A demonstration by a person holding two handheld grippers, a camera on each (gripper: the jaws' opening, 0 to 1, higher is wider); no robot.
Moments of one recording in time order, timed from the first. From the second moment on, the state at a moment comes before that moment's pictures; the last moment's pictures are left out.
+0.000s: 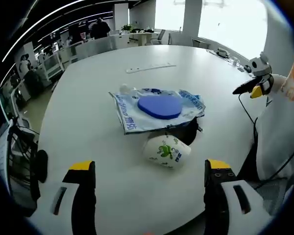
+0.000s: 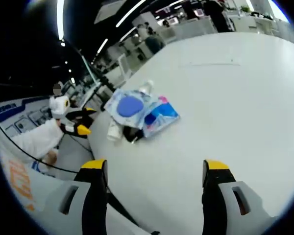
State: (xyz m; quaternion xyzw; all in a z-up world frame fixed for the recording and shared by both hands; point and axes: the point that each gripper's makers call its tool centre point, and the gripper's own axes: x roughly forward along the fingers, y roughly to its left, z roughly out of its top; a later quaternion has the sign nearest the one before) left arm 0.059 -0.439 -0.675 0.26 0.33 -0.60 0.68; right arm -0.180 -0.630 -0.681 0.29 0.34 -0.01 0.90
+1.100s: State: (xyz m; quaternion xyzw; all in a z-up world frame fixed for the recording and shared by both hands) left arm 0.063 -0.429 -0.676 0.26 0.34 -0.59 0.69; right arm -0.179 -0.628 -0.683 0.32 0.33 -0.01 0.89
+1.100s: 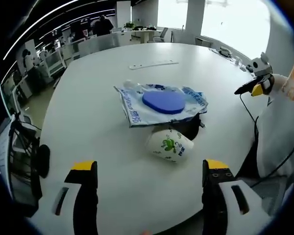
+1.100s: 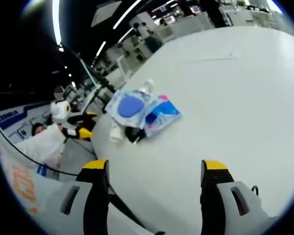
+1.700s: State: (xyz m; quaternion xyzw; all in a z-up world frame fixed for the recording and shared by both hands) left arm 0.064 -0.428 -0.676 0.25 0.35 -0.59 0.69; right arm -0.175 -0.623 -0.689 0.33 0.34 0.00 0.88
